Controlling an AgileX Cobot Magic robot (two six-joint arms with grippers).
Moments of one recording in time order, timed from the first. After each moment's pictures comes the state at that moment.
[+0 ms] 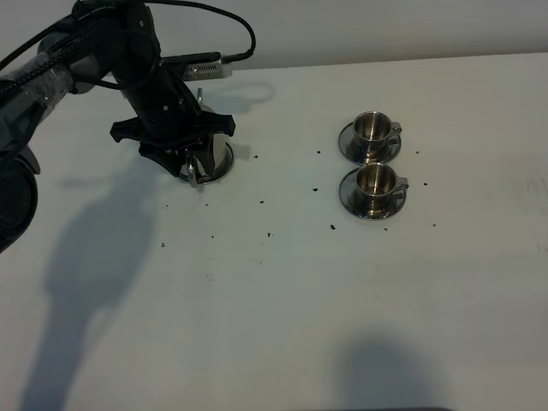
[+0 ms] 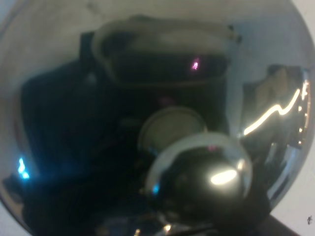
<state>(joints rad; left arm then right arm) -0.25 2.37 -2.03 -0.17 1.19 -0.08 0.00 -0.01 -0.50 0.18 1.08 -0.24</state>
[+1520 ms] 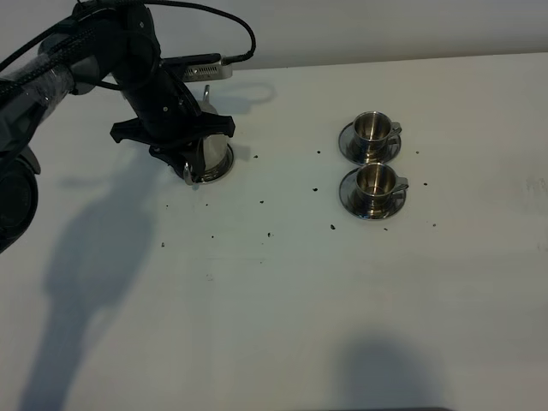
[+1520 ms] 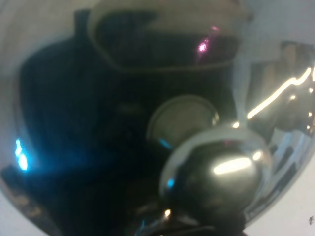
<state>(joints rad) -0.25 2.37 -2.03 -0.17 1.19 -0.07 0.00 -0.01 -0.50 0.18 1.08 -0.24</state>
